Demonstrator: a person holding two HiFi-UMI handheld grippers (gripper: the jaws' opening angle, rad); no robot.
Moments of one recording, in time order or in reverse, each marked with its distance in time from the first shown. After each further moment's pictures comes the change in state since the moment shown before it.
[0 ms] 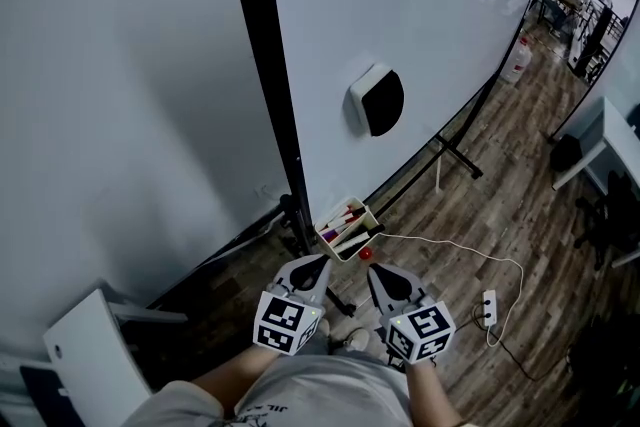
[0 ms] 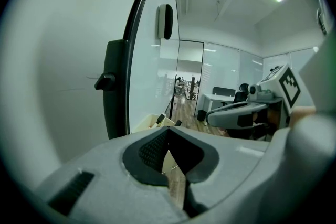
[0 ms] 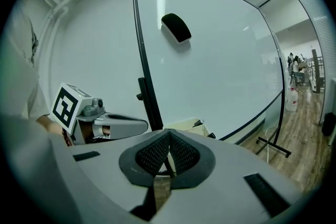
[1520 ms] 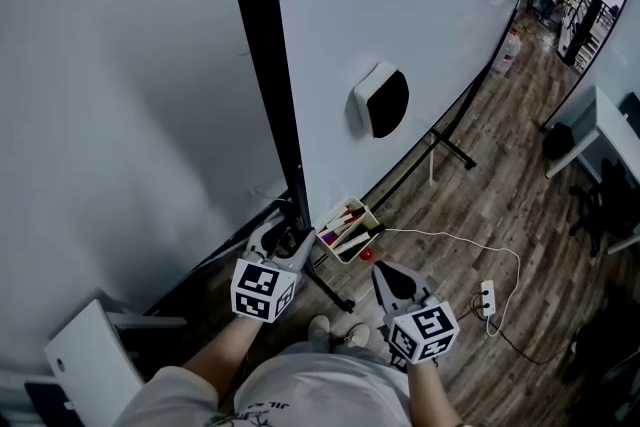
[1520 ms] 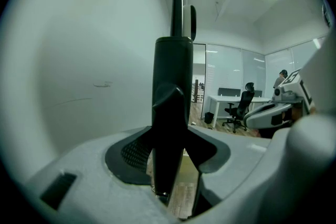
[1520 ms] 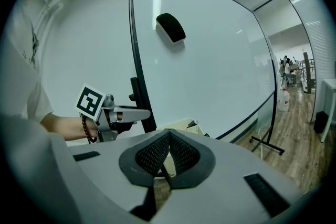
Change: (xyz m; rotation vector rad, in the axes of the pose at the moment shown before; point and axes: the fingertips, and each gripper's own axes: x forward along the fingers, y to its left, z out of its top) left arm 0.017 0.083 0.027 0.049 -0.046 0.046; right arm 0.004 -0.007 0.001 0.017 -0.007 -0.072
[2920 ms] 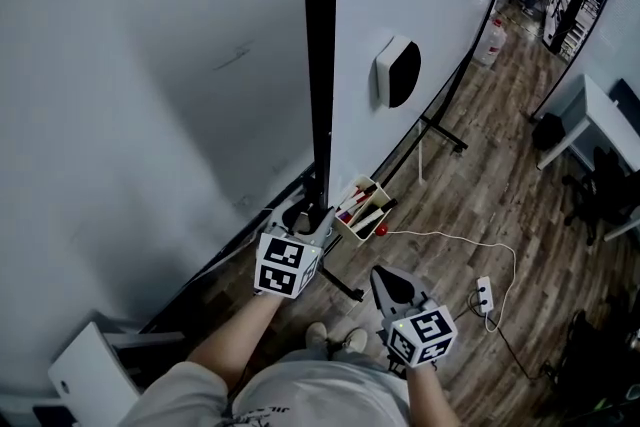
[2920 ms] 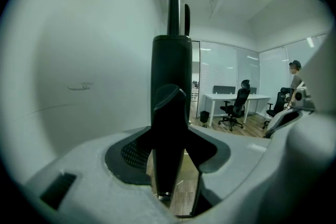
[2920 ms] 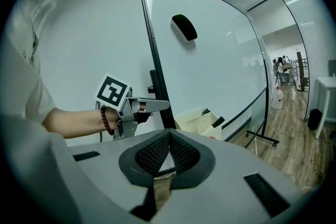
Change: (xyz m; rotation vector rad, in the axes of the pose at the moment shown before) left arm 0.114 -0.019 0.044 0.048 0.020 -0.077; right arm 0.005 -0.048 0.011 0.032 0.000 -0.059
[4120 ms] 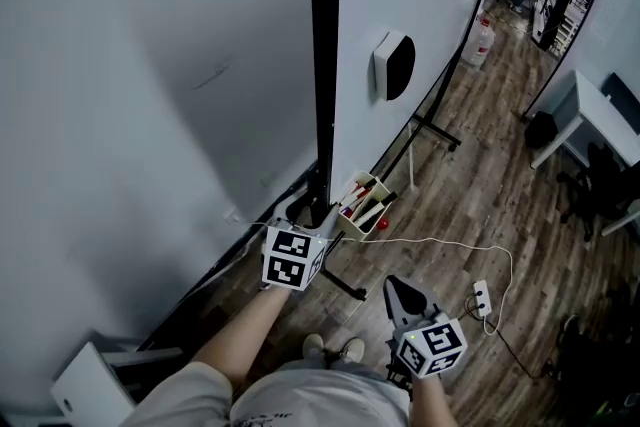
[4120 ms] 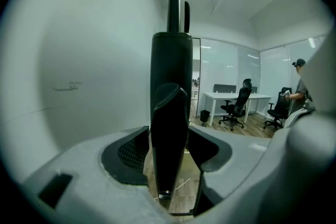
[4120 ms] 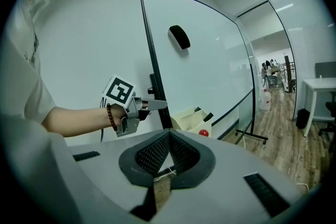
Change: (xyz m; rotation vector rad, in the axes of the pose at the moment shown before) left arm 0.057 0.002 0.012 -0.004 0.018 -0.006; right arm -0.018 -0.045 0.002 0.021 -0.033 -0.109
